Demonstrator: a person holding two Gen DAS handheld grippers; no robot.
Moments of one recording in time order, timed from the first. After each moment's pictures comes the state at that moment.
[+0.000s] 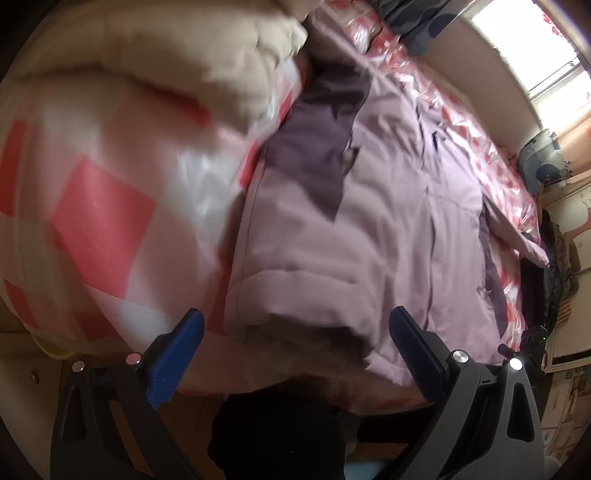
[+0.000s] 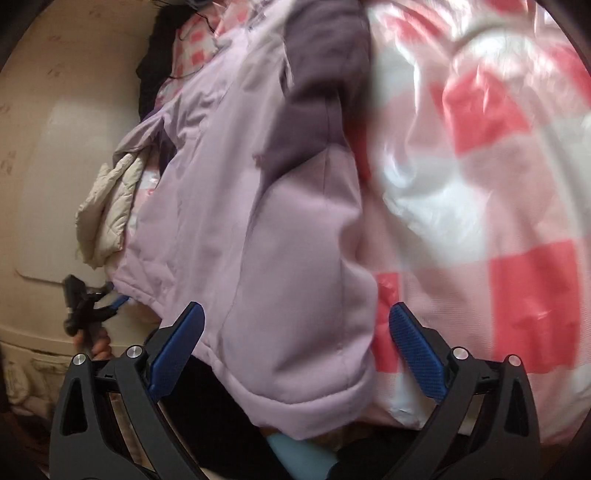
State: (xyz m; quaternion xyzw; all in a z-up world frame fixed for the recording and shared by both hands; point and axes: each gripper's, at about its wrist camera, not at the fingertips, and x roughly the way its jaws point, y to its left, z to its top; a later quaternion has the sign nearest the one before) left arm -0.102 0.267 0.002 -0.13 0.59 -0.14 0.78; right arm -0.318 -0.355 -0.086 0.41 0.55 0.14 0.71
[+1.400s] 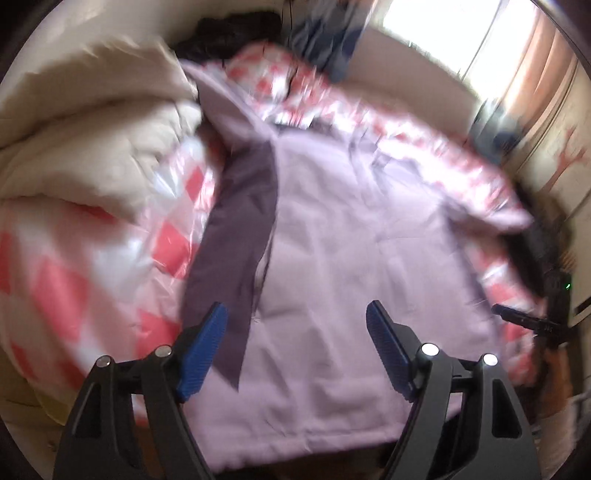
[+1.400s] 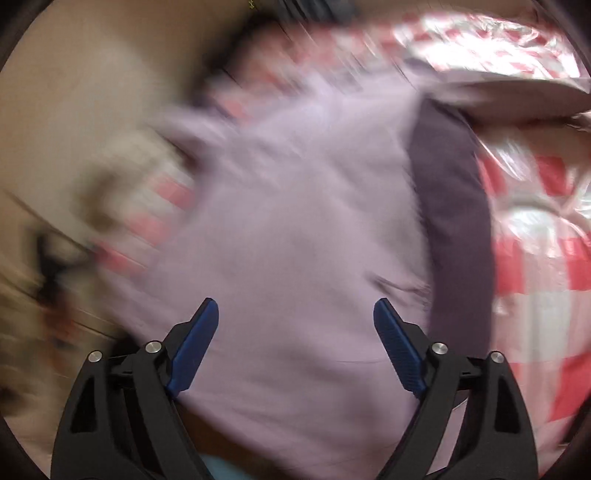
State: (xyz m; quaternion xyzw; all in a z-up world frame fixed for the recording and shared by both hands) left arm -0.133 0.177 0.043 -0.02 0.49 -0.20 0.85; right arm -0.296 -0.337 -0.033 0.18 0.55 0.10 0.81
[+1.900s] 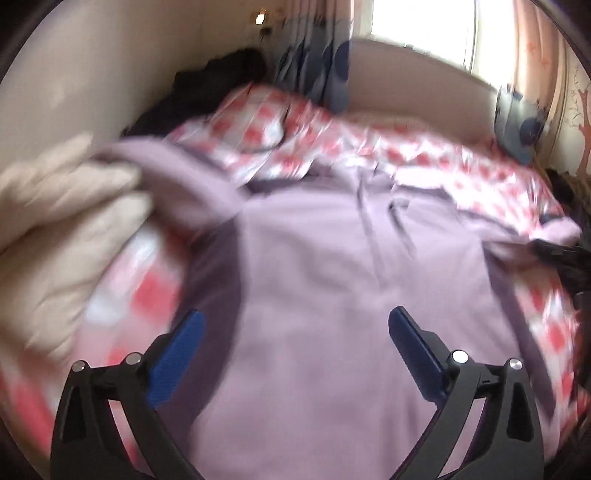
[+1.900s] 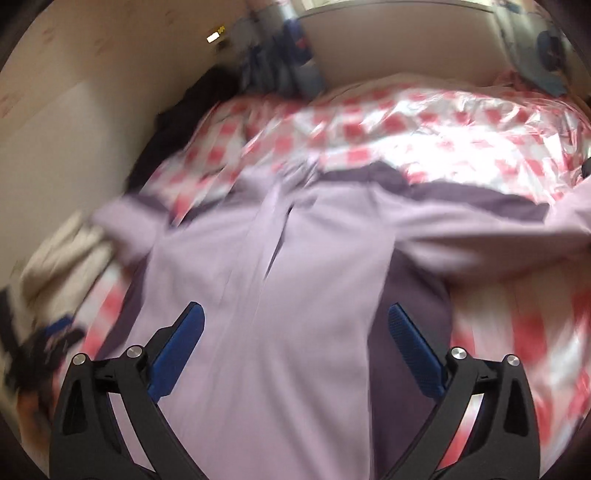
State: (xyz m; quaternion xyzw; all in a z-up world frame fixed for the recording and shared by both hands) left arm -0.041 0.027 0.065 0.04 0.37 -0.15 0.91; right arm -0.141 -0.381 0.034 0.19 0.39 0.00 0.90
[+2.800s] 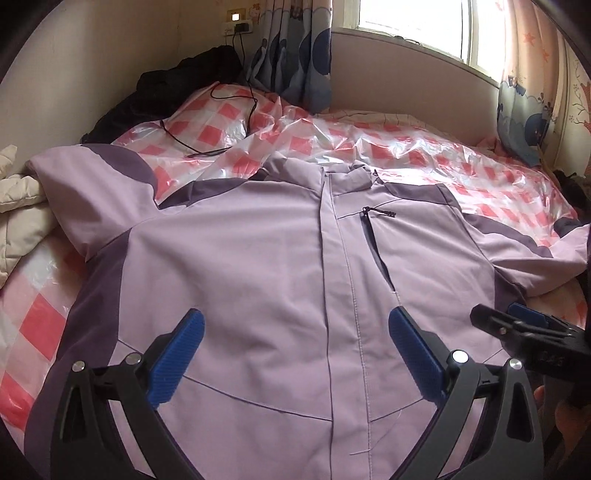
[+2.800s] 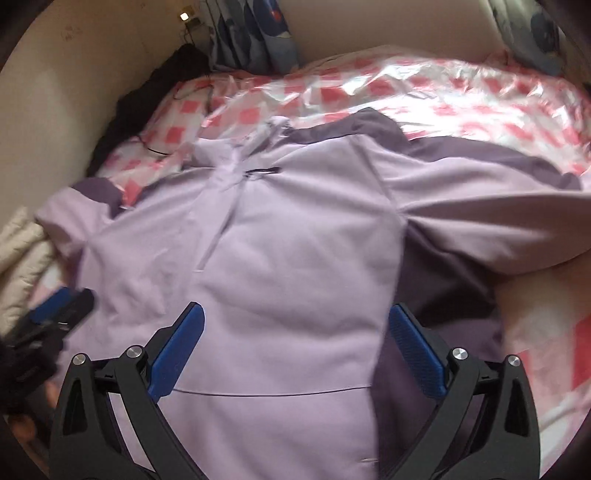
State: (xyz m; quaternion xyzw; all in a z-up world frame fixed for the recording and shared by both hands) left arm 0.002 -0.062 -0.005 0.04 0.35 -0.15 0.92; right arm -0.076 -0.365 -0.048 0.16 0.43 -0.04 0.89
